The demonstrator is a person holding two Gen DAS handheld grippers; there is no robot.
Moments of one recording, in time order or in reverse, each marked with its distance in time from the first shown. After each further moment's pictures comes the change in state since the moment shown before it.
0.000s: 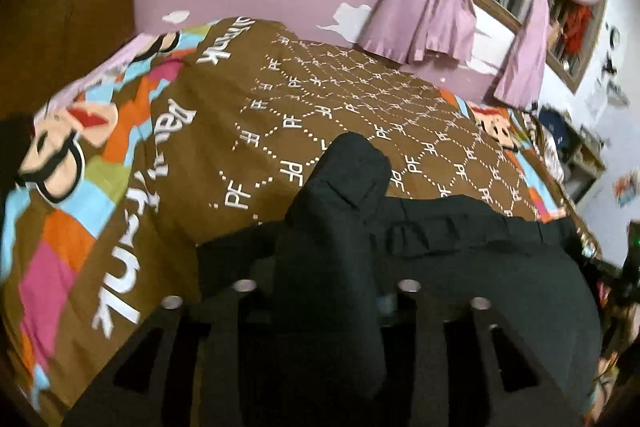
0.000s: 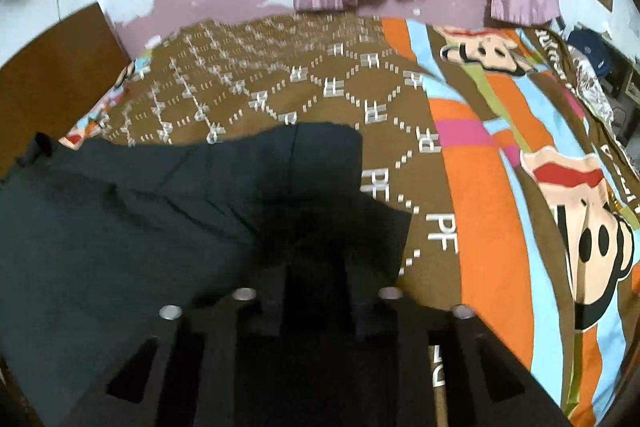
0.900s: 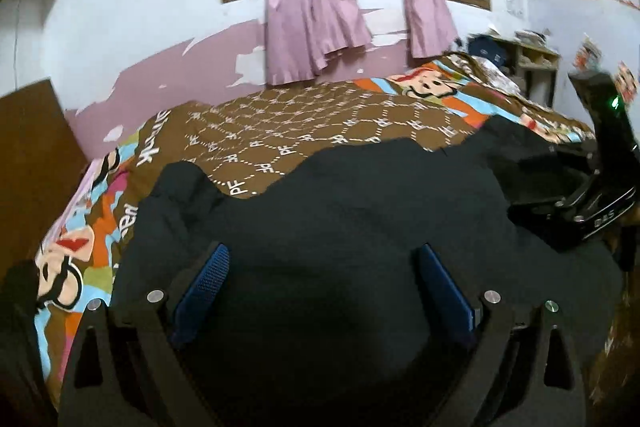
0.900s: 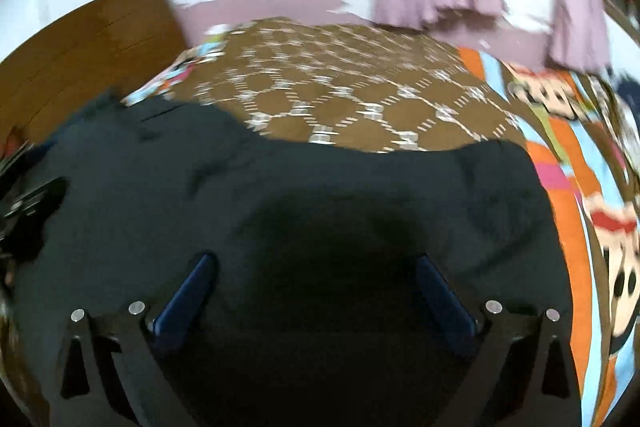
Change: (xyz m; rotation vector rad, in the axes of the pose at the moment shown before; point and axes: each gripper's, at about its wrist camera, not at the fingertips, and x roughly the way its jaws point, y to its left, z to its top) left arm -0.023 -0.122 -0.072 0.473 -0.131 0.001; right arm 0.023 0.090 0.008 -0.108 -0.036 0.061
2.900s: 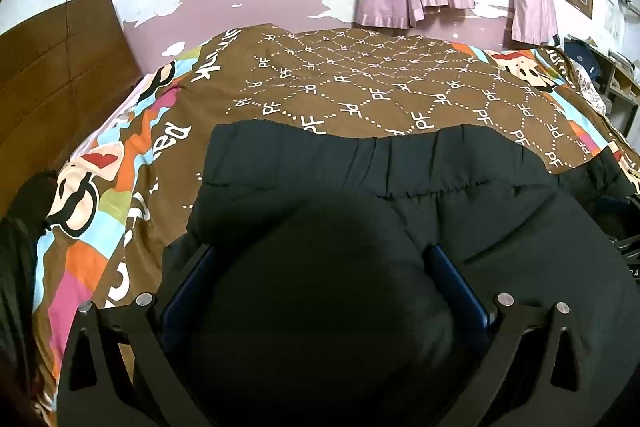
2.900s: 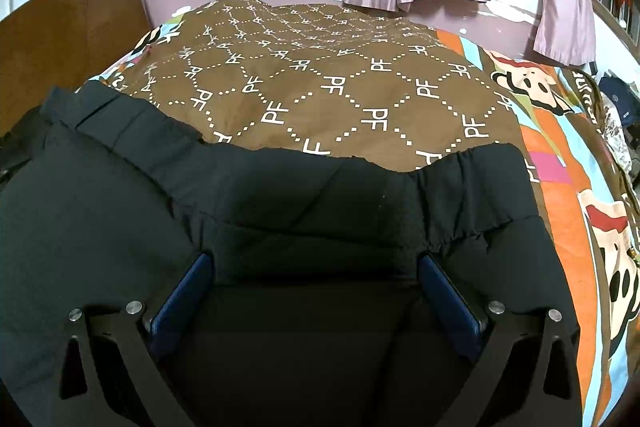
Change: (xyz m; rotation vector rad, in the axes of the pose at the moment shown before) left arm 0.063 0.049 -0.006 -0.226 0.197 0.209; right arm 0.040 -0.007 -0.010 -0.064 0.027 -0.094
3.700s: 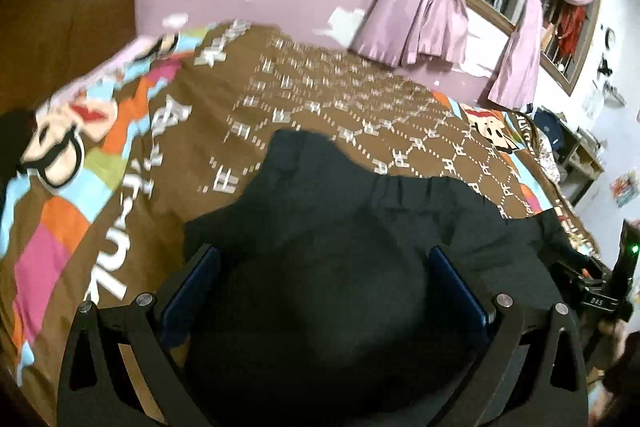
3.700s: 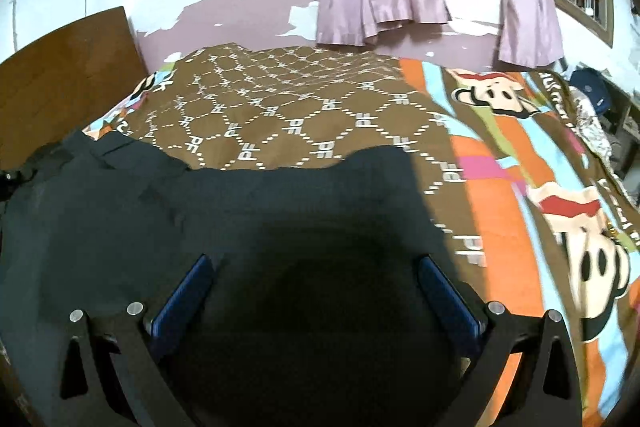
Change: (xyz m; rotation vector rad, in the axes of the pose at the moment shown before) left arm -0.043 0.080 0.007 -0.240 -0.009 -0.252; right arm -0.083 -0.058 -0.023 0.071 -0.134 -0.024
